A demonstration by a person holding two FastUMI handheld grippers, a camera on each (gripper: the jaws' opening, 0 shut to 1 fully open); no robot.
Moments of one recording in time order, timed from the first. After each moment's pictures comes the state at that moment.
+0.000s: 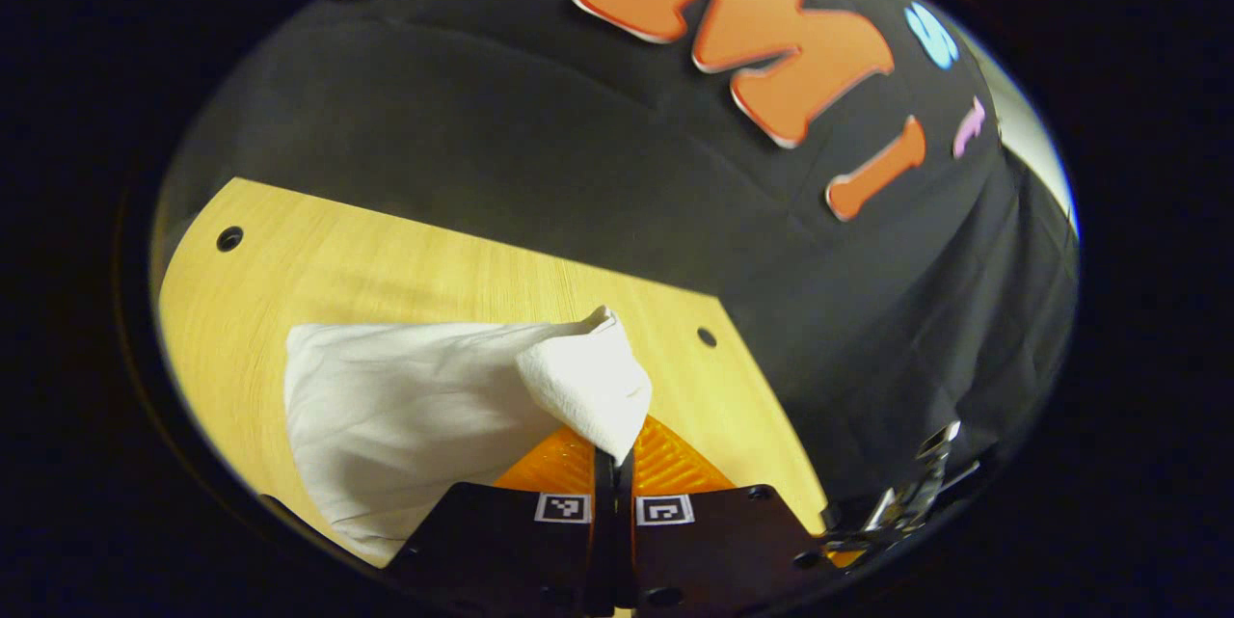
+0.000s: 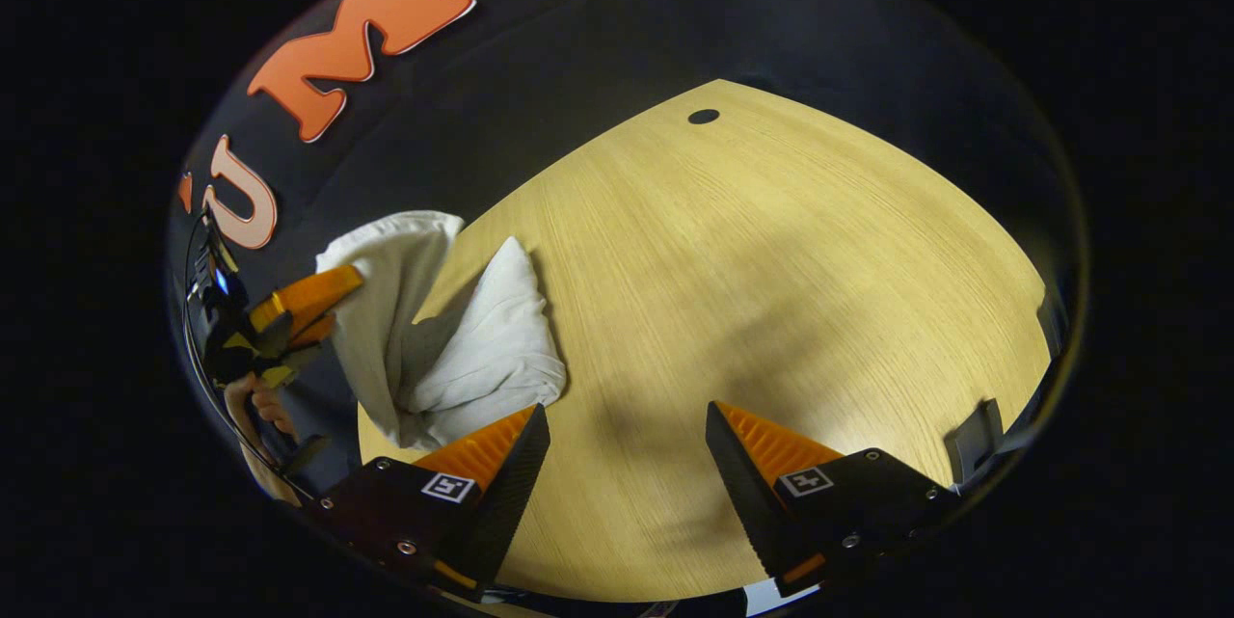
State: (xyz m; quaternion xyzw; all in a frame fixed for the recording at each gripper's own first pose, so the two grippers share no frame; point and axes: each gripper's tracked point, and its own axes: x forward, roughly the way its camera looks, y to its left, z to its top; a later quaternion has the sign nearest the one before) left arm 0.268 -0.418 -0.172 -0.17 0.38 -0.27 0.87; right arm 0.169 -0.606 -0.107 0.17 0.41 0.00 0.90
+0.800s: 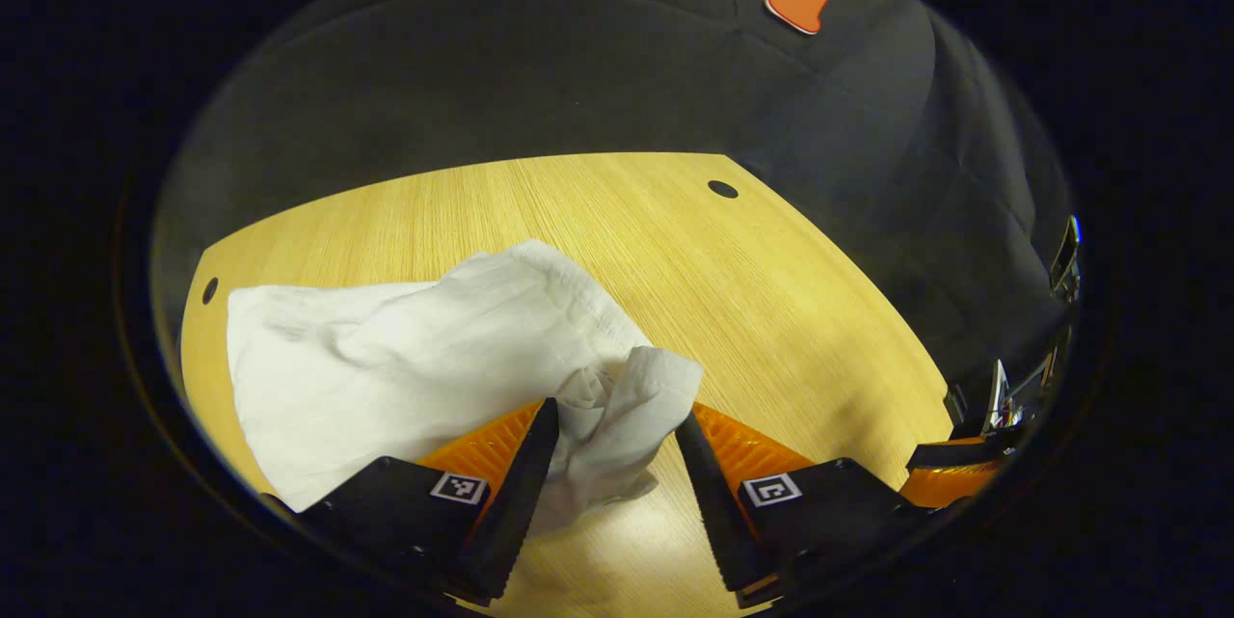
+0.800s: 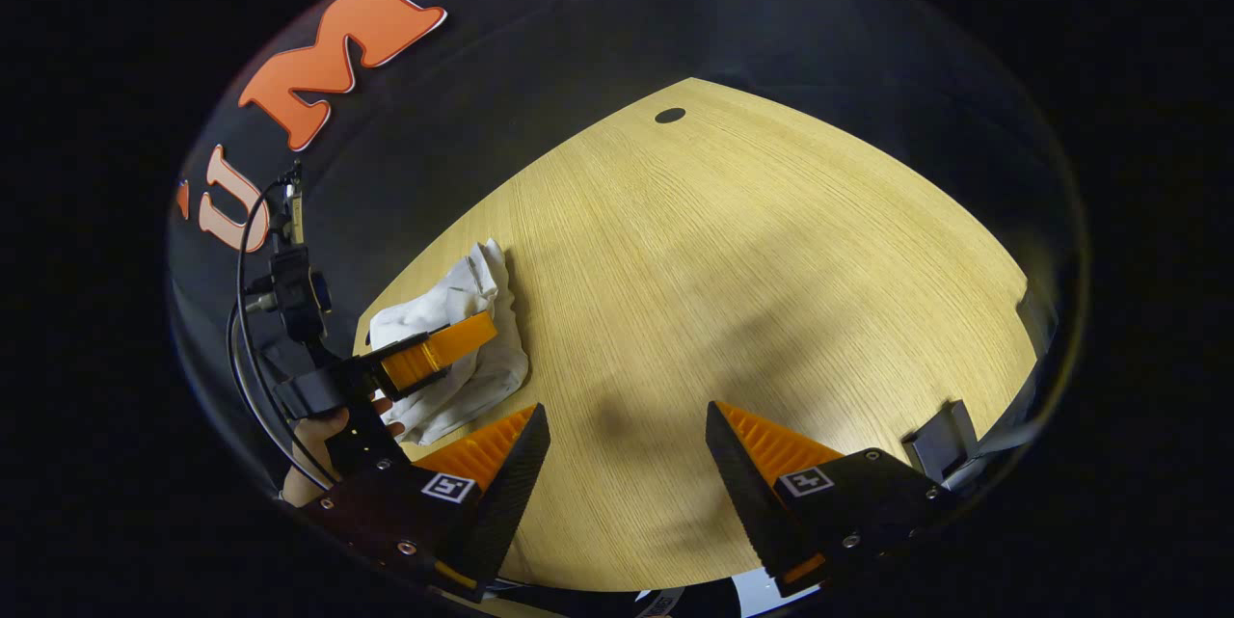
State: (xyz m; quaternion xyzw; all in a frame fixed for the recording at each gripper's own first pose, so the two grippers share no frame) left arm 0.217 -0.491 -0.270 0.01 0.41 -0.29 0.86; right arm 0.160 -0.632 -0.107 0.16 0.42 -0.01 0.89
